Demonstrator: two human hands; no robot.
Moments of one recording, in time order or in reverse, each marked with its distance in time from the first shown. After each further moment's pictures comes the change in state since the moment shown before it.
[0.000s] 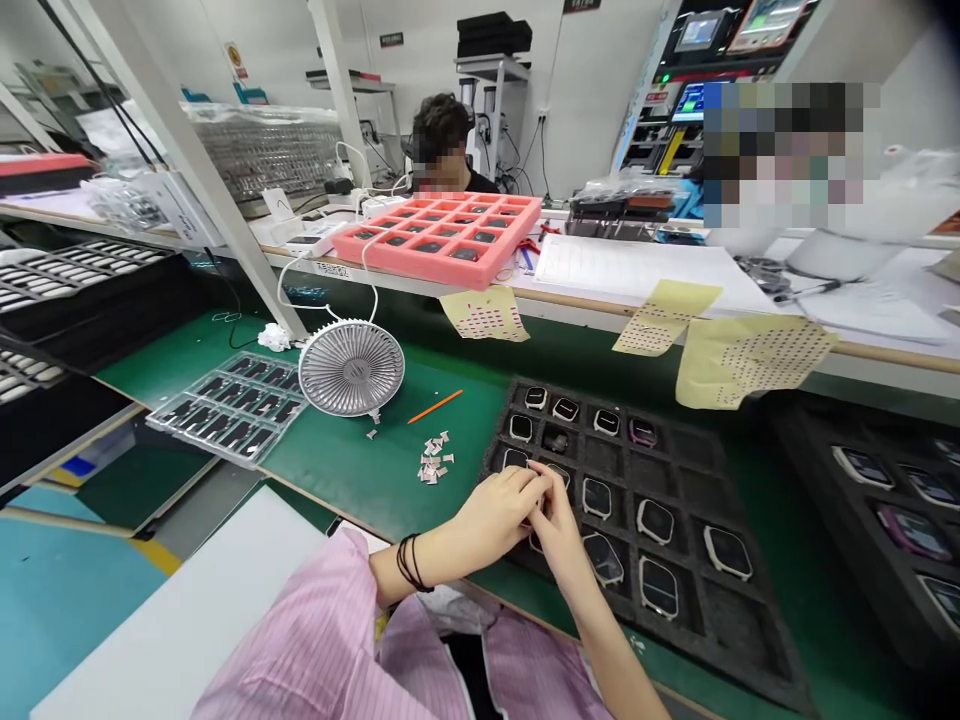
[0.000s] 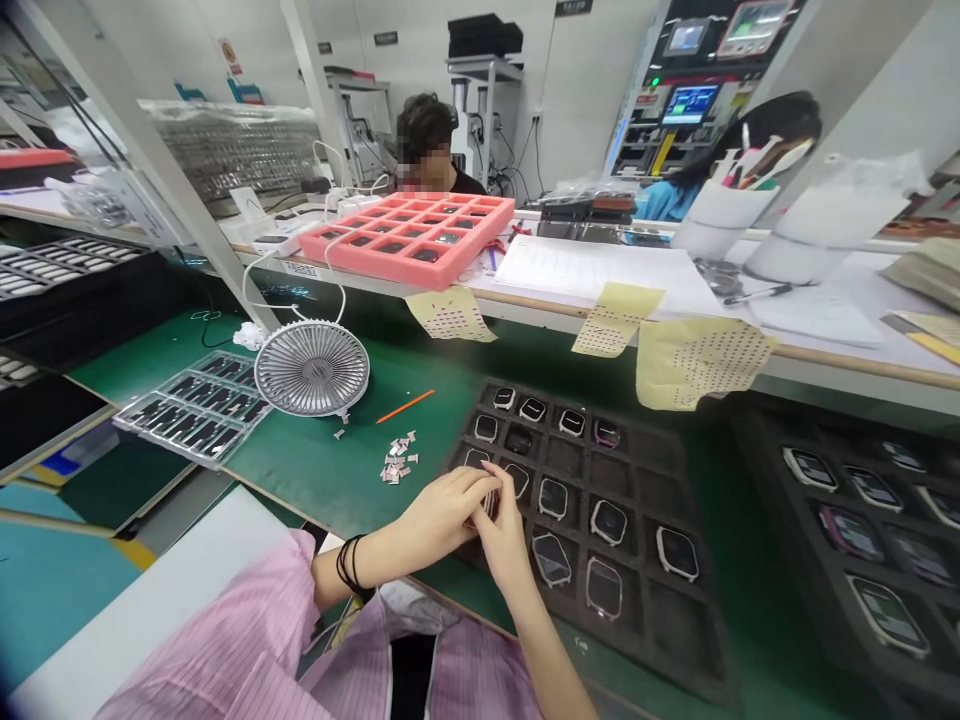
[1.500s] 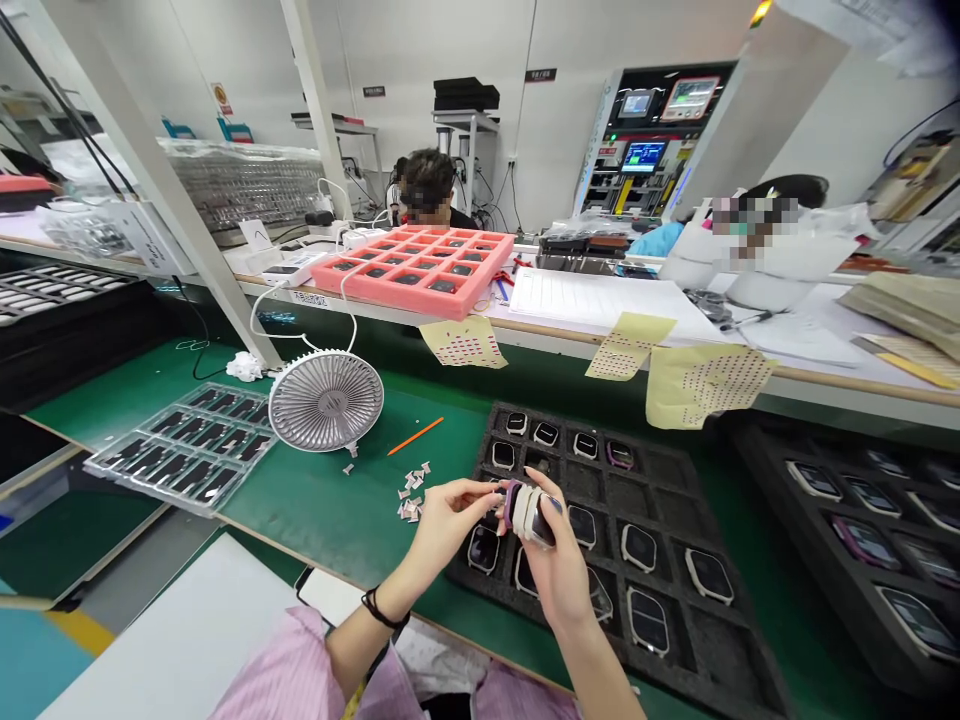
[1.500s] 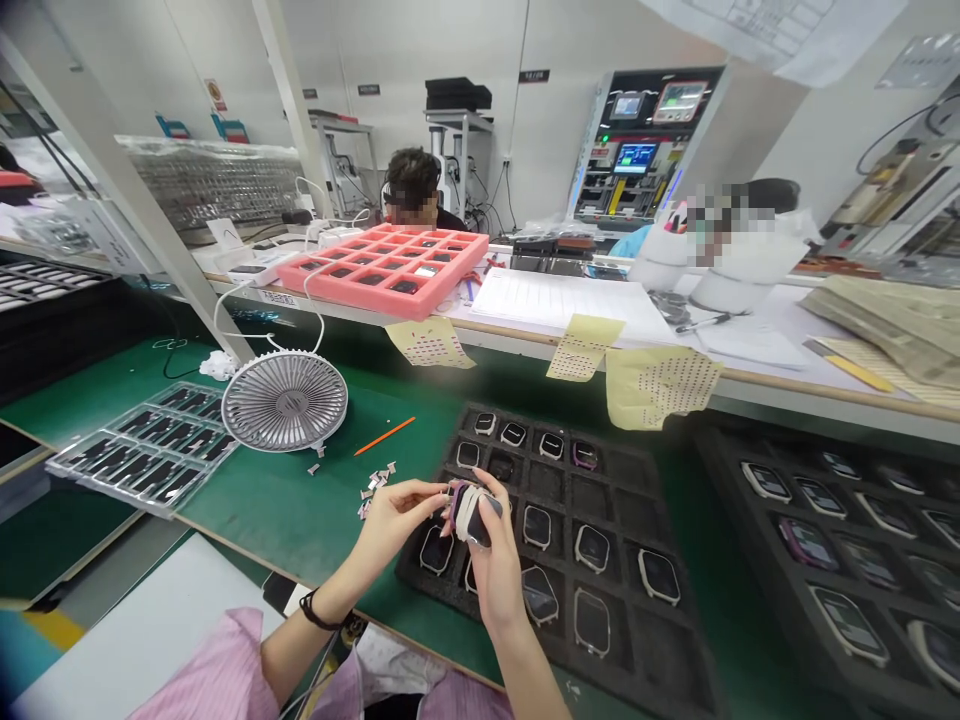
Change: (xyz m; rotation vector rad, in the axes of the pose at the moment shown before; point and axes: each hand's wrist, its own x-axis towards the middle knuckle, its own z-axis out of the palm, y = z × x) left_hand 0.002 -0.032 0.000 -1.062 0.508 -0.502; right_hand 0.005 -0.051 0.014 0.613 0.023 0.169
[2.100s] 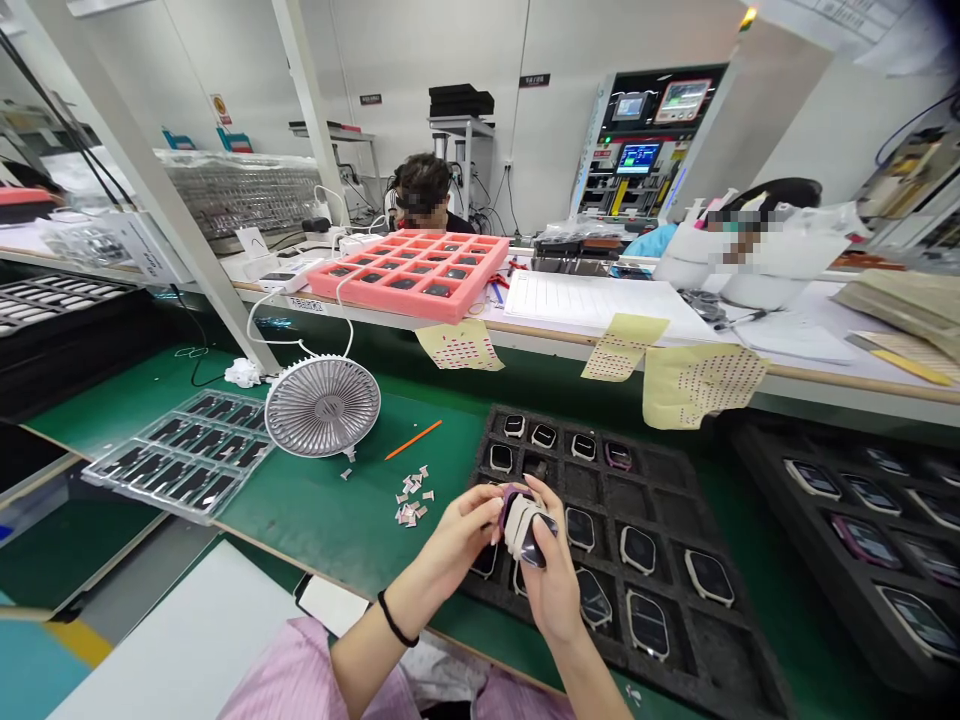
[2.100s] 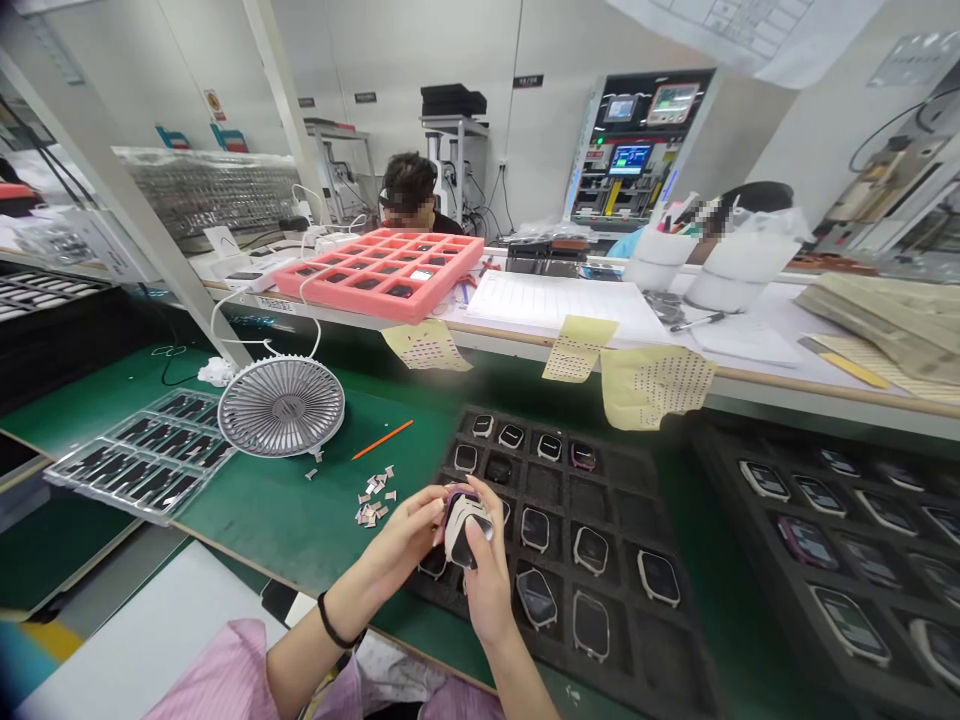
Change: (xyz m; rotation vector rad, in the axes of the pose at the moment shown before) left_hand -0.009 0.002 0.020 -0.611 -0.149 -0.306; right_hand -0.006 0.016 -0.007 -0.118 0.044 -0.144
